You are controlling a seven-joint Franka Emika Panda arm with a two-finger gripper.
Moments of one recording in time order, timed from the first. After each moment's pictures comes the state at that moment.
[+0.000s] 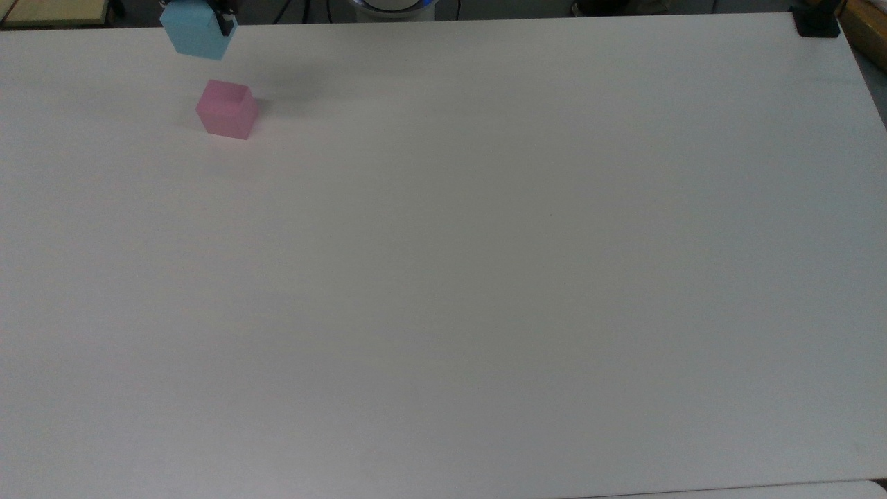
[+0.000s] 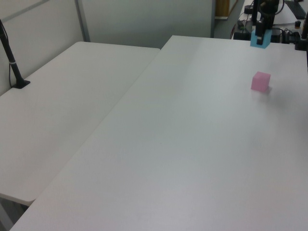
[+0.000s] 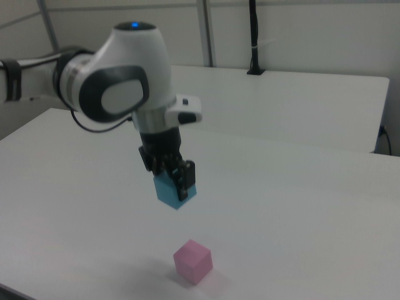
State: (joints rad) arm -0.01 -0.21 -0.35 -2.07 -0.09 1.90 -0.13
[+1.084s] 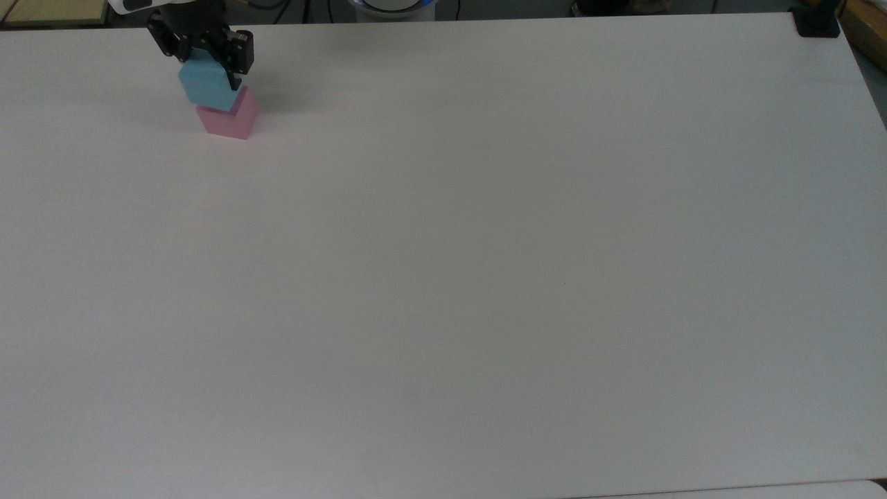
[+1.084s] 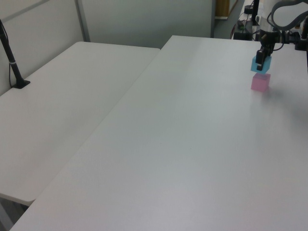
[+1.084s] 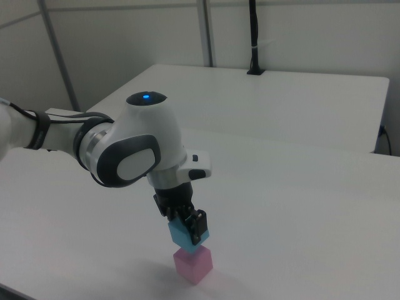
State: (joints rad) arm -0.08 -0.15 -0.35 -2.32 -0.11 2.25 -0.13
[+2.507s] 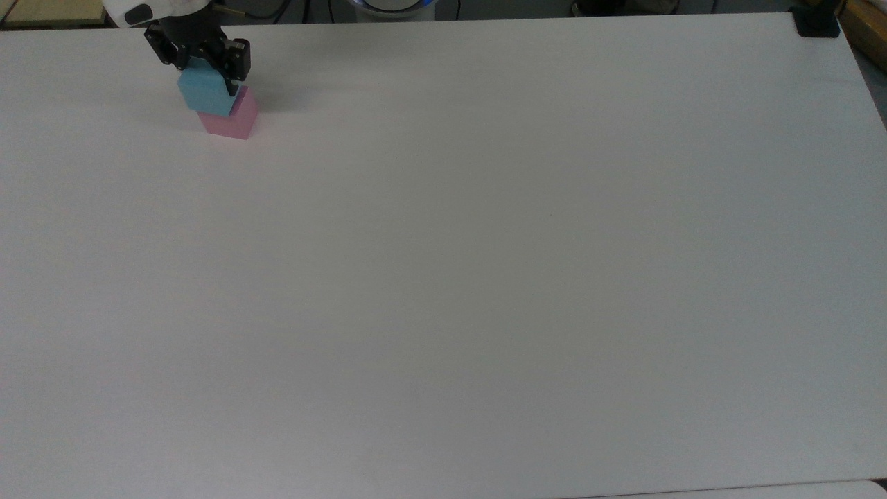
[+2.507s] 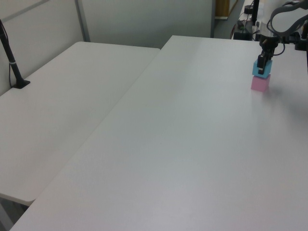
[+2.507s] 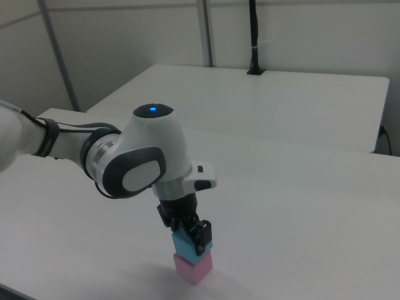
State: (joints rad) arm -0.11 -0.11 -0.34 -2.34 -0.12 2.29 -0.19
